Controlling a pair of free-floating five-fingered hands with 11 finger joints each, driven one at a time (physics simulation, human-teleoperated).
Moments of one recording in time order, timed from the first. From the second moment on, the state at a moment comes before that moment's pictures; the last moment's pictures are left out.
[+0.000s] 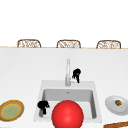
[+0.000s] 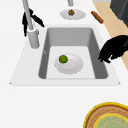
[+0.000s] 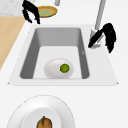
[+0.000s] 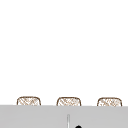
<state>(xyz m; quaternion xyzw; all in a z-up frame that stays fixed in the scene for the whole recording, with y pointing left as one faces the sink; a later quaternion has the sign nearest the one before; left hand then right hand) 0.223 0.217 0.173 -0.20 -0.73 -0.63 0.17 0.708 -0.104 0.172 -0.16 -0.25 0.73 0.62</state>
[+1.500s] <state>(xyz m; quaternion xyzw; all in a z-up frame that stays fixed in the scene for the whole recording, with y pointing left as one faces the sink) 0.223 0.217 0.173 -0.20 -0.73 -0.63 0.17 0.716 -0.120 0.182 -0.07 -0.27 0.74 0.61</state>
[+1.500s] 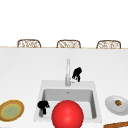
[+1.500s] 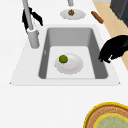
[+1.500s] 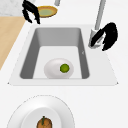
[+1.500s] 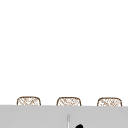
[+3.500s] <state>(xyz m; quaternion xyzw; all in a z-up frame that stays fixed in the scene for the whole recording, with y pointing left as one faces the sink) 0.223 0.217 0.173 -0.20 -0.73 -0.63 0.17 0.575 -0.225 0.226 -0.15 -0.29 0.76 0.57</state>
